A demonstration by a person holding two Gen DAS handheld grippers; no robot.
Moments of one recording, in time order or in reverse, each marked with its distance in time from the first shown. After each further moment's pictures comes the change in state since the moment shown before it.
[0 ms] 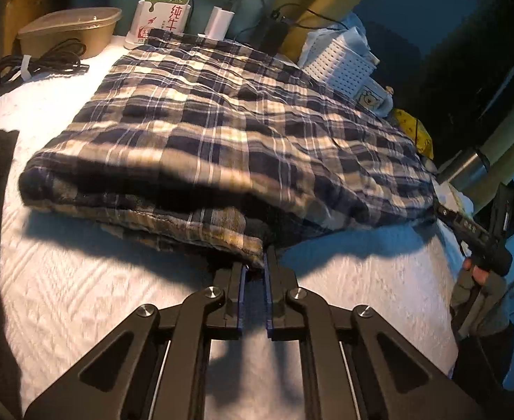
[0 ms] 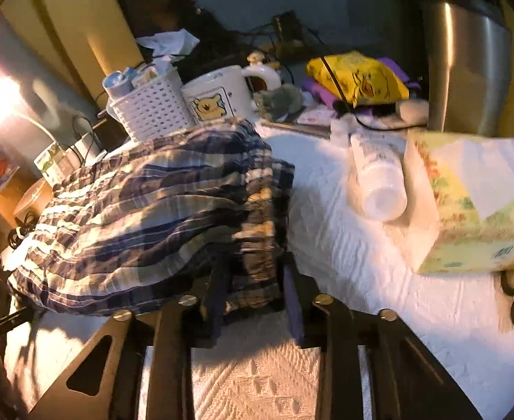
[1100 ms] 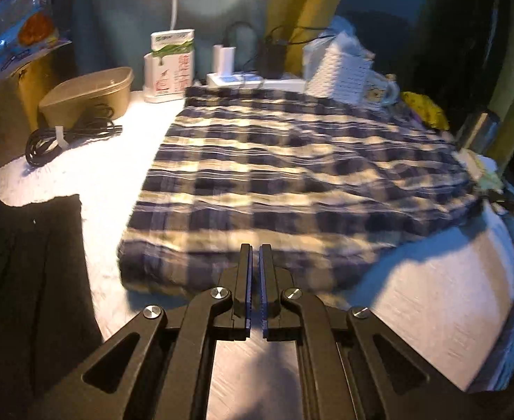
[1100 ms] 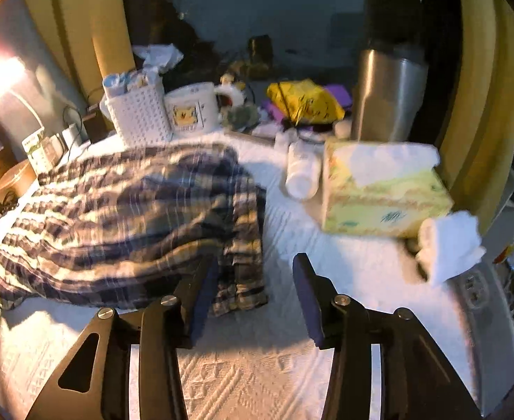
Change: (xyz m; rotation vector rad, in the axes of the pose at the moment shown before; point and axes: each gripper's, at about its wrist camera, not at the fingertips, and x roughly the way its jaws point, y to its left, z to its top) left arm -0.026 0.017 0.013 0.230 -0.072 0.187; right arm -0.080 0.007 -0.030 -0.062 -0.059 -0.206
